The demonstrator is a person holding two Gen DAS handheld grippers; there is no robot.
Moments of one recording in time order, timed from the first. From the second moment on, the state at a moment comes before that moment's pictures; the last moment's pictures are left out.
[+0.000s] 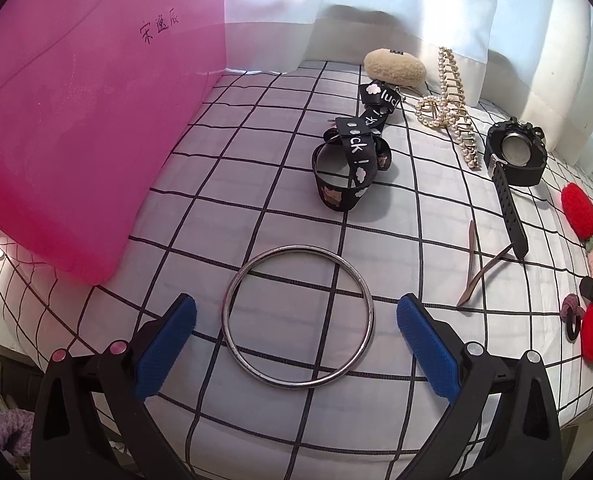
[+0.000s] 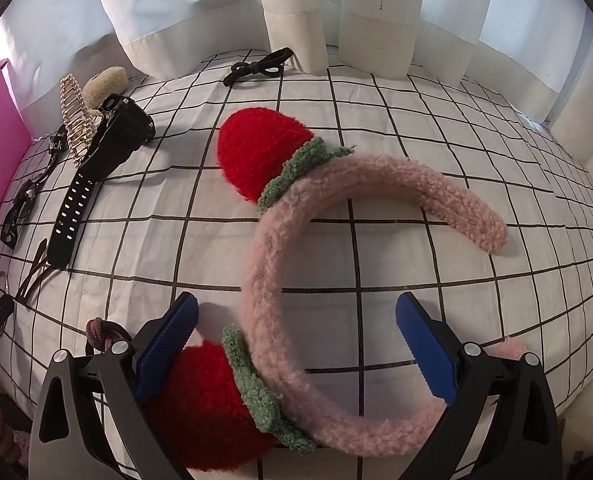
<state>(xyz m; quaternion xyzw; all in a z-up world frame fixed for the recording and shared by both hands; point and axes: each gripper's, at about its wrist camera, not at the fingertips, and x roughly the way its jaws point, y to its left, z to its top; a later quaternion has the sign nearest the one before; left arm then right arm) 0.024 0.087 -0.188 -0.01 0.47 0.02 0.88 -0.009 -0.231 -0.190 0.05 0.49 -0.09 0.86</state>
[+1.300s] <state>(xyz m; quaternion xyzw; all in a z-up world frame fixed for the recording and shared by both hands) -0.004 0.068 -0.152 -0.02 0.45 0.02 0.90 -0.034 -0.226 -0.164 0.08 0.45 0.00 0.89</state>
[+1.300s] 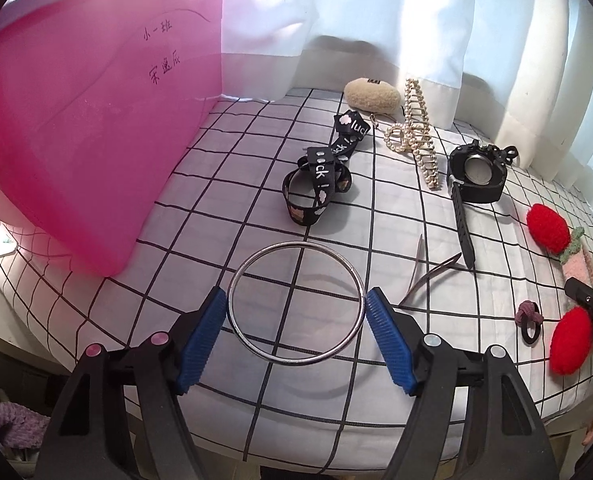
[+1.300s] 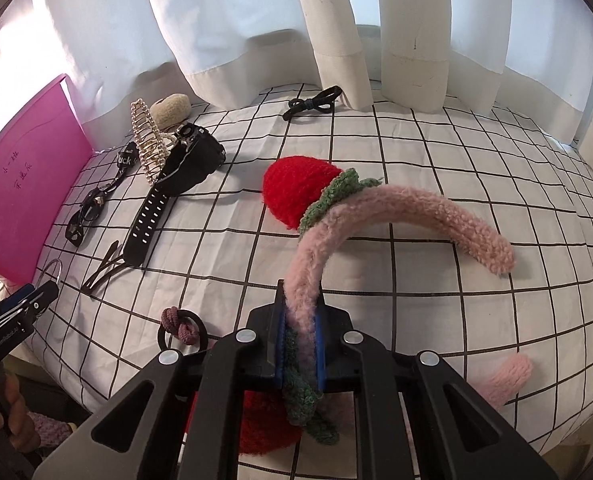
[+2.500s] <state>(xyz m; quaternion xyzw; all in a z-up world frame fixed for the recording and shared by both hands) -0.027 0.217 0.090 -0.06 0.29 0.13 0.95 0.033 0.004 0.072 0.01 0.28 0.28 0.92</state>
